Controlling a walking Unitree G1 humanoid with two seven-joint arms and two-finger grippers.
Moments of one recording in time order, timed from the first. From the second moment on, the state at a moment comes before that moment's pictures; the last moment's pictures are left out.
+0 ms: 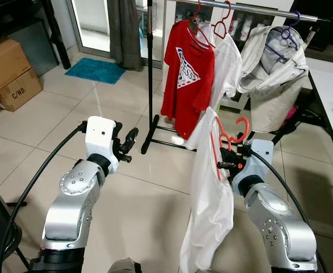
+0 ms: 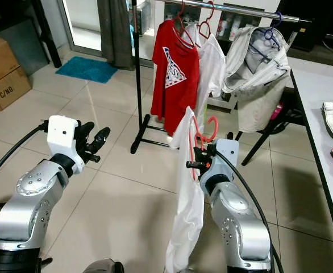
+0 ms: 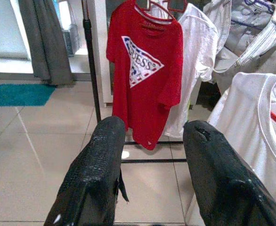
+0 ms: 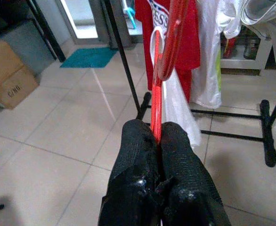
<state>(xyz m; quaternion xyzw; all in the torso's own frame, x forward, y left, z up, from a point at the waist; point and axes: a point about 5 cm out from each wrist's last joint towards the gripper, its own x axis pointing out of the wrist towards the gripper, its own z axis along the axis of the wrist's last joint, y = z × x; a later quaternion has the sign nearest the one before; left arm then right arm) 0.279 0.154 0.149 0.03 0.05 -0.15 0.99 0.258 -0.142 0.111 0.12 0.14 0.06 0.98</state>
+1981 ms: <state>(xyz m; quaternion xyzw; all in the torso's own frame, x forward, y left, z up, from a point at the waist) 0.279 0.138 0.155 0.03 0.05 -0.18 0.98 0.259 -0.150 0.117 0.11 0.13 0.04 0.99</state>
